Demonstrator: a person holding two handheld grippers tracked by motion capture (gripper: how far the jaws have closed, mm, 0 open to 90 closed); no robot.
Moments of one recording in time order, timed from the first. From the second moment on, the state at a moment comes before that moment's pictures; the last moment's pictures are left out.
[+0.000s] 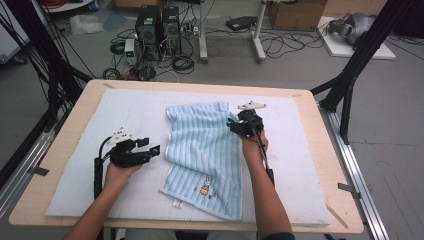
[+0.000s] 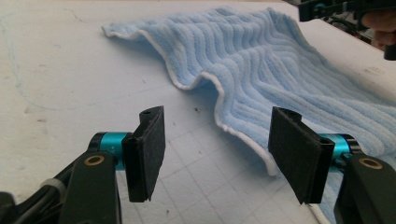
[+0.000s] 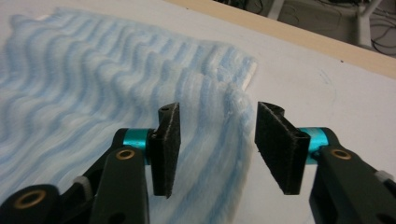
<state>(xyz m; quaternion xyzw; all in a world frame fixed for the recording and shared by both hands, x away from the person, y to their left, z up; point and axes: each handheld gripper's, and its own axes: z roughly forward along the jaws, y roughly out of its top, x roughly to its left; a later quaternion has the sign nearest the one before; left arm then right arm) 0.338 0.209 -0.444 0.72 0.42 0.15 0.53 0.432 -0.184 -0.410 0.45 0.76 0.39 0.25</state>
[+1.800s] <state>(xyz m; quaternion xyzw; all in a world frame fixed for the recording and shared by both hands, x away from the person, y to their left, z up) 0.437 0.159 -0.432 0.76 0.44 0.20 0.43 0.338 -0.223 -0.434 0.40 0.78 0.43 0.21</state>
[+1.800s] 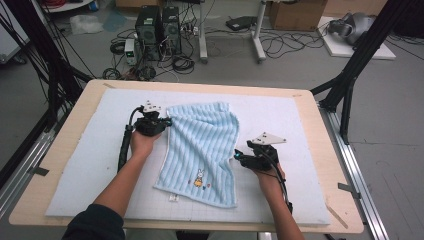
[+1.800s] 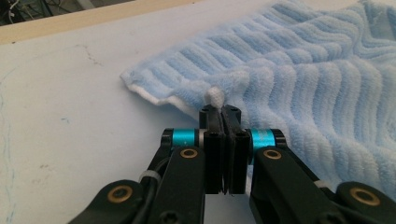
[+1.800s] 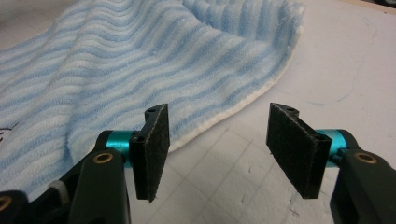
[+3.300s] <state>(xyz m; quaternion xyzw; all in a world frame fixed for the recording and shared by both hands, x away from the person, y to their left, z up) 0.301 0.169 -0.448 0.82 0.37 0.14 0.42 0.302 -0.201 -0.447 0.40 0.81 0.35 0.22</state>
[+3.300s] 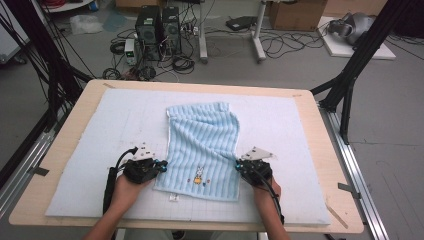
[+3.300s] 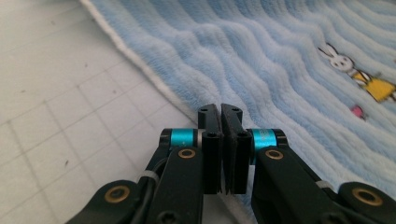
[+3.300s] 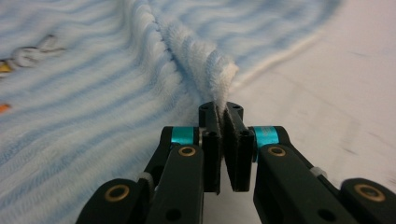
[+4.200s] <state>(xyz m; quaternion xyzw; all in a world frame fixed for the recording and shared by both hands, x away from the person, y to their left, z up) 0.286 0.167 -0.451 0.83 0.33 0.13 0.42 0.276 -0.171 -0.451 0.31 0.85 0.39 0.15</state>
